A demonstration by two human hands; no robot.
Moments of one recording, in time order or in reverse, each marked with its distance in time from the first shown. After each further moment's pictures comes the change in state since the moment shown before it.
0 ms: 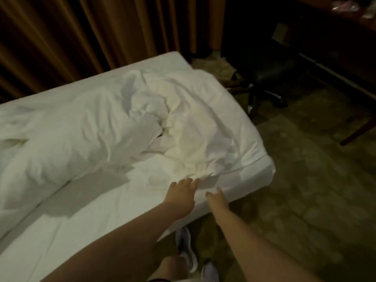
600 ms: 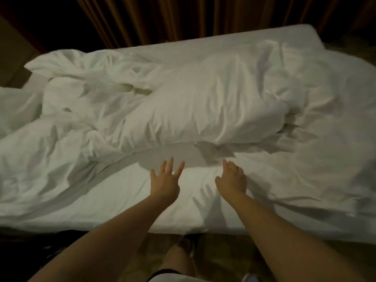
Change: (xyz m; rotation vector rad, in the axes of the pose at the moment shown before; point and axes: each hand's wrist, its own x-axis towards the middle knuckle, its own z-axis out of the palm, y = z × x) left_hand -0.148 -0.281 0.101 -0.145 -0.006 -0.727; right_hand -0.017 -0.106 0.268 -0.952 -0.092 -0.624
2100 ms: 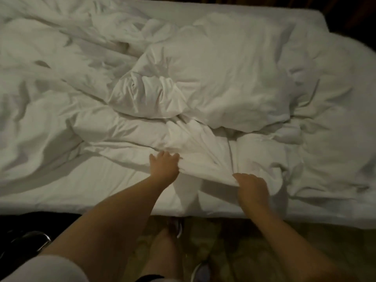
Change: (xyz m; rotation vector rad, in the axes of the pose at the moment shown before) left_hand 0.060 -0.051 0.083 -0.136 -0.018 0.059; right_hand -0.039 0.011 0.041 -0.222 0.019 -0.014
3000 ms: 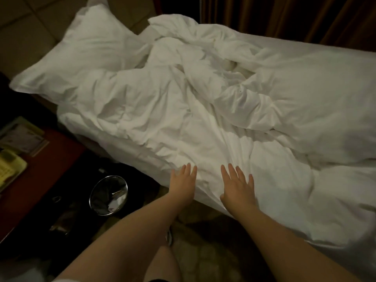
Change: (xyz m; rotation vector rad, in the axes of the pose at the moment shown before) left_hand -0.219 -0.105 0.042 -0.058 -0.080 -0.324; right_hand -0.120 -0.184 0.057 -0.278 -0.097 -0.583
